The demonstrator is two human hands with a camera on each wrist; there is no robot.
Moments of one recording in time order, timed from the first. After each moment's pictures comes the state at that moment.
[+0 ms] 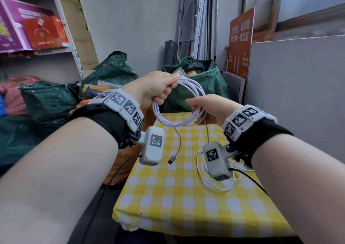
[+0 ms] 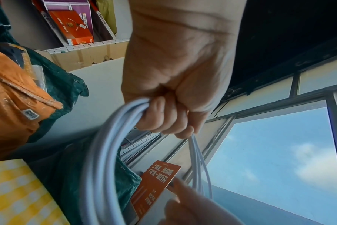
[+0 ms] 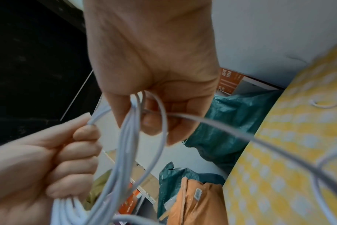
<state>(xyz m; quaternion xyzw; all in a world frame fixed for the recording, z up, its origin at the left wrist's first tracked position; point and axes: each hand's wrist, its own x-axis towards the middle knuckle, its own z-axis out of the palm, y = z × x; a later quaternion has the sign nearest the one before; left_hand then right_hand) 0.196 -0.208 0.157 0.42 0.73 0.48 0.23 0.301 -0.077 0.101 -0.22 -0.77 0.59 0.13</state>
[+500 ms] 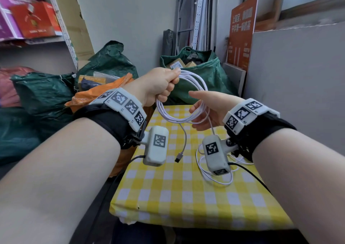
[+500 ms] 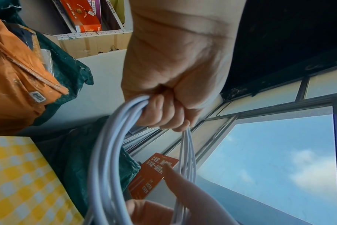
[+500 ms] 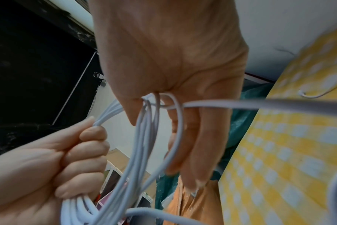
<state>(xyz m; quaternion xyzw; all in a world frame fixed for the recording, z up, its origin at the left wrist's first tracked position) 0.195 -0.196 0.137 0.40 0.72 0.52 0.23 0.299 -0.072 0.091 -0.30 -0.72 0.63 0.03</state>
